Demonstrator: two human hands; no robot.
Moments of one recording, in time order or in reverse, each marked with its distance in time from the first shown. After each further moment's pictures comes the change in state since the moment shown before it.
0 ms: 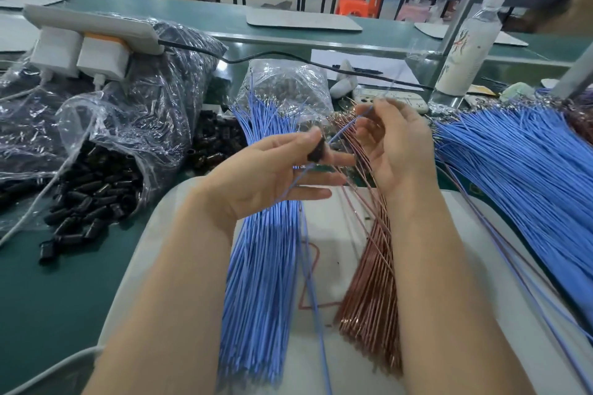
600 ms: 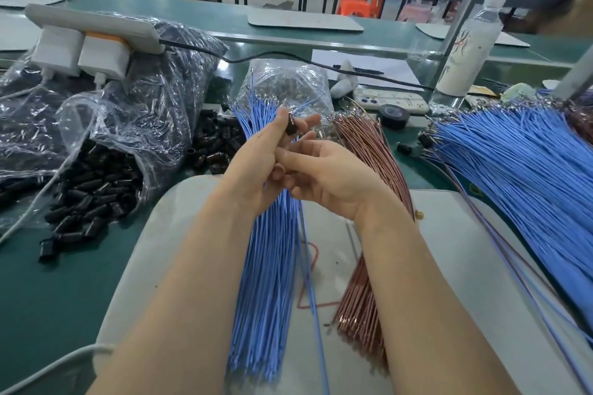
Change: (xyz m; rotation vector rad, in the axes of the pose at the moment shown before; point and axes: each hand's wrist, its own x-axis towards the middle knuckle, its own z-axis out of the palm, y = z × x) left_hand 0.022 -0.013 0.000 -0.239 0.426 0.148; right_hand -0.022 0.034 0.023 -0.404 -0.572 0.418
